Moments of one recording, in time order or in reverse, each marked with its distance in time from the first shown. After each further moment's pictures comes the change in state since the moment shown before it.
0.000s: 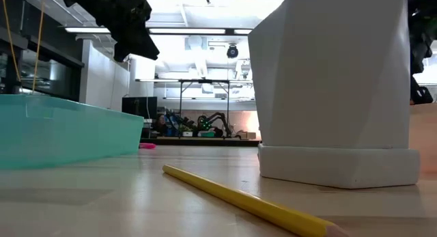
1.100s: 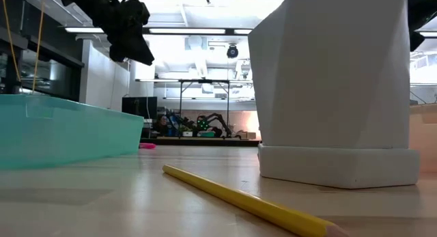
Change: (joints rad) left arm 0.000 0.000 0.000 -0.062 -0.058 0.007; right arm 0.059 0.210 0.000 0.399 0.033 0.033
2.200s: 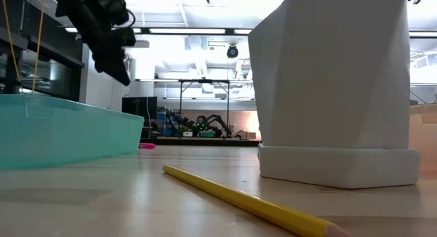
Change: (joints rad) left arm 0.363 0.035 0.000 -0.204 0.131 0.372; right arm -0.110 0.010 0.278 0.134 0.035 -0.151
